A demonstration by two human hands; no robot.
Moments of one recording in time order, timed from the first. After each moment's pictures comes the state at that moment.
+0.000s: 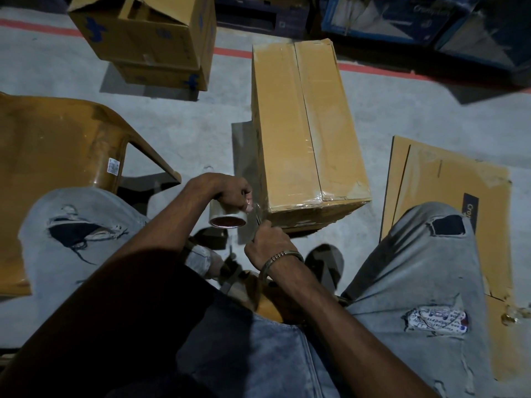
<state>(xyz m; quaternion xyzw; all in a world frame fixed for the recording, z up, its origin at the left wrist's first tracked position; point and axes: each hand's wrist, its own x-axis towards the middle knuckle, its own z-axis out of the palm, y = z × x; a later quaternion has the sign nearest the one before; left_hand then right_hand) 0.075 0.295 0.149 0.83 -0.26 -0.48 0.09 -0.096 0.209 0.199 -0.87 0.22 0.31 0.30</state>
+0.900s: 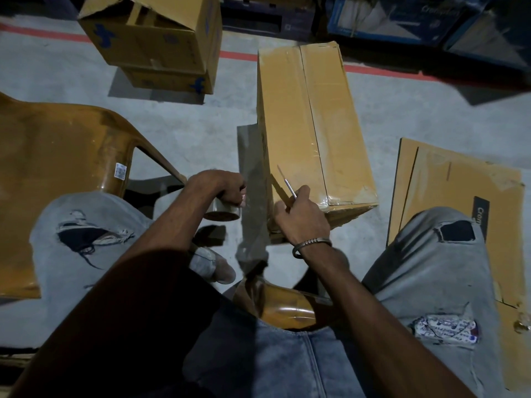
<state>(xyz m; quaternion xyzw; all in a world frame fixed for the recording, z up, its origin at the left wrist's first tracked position) 0.090 0.302 0.161 0.86 -0.25 -0.45 0.00 -0.061 0.152 0.154 -0.91 0.26 0.09 0.29</state>
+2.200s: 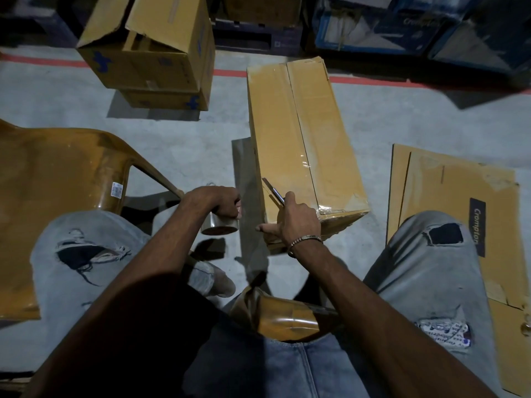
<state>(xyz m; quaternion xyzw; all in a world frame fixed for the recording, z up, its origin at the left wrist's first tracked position) 0.088 0.298 0.159 0.86 -0.25 -0.44 0.02 -0.045 0.136 0.141 -0.96 0.18 0.14 0.18</state>
